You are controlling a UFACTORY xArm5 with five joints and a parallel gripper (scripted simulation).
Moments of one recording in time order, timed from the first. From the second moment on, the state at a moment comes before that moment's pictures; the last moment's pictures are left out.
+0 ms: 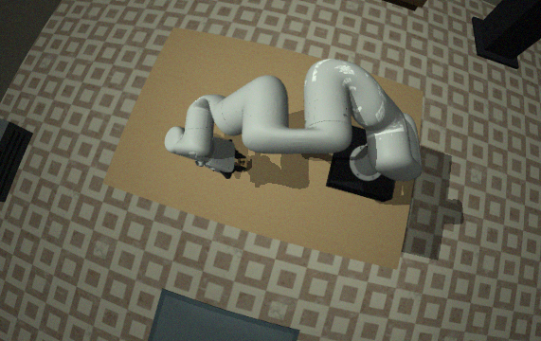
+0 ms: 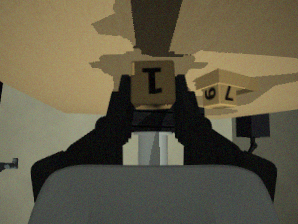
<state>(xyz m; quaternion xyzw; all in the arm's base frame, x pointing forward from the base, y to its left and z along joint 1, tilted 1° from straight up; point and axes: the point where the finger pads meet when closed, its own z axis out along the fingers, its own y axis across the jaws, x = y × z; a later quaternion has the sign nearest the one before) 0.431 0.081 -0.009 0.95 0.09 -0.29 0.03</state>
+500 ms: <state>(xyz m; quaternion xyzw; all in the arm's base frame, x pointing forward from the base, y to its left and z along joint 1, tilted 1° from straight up) 0.431 0.080 -0.026 0.95 0.09 -0.29 0.03</state>
